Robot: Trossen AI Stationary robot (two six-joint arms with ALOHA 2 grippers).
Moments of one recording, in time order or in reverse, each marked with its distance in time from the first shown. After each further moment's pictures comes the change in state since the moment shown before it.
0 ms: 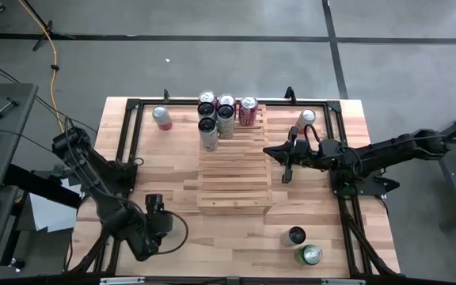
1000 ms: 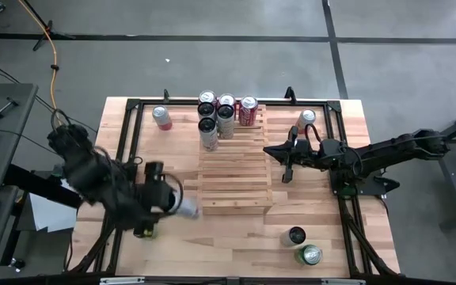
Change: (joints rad) left arm 0.171 0.004 0.723 -0.353 -0.121 0.344; right arm 0.000 0.000 0.000 0.023 0.000 0.008
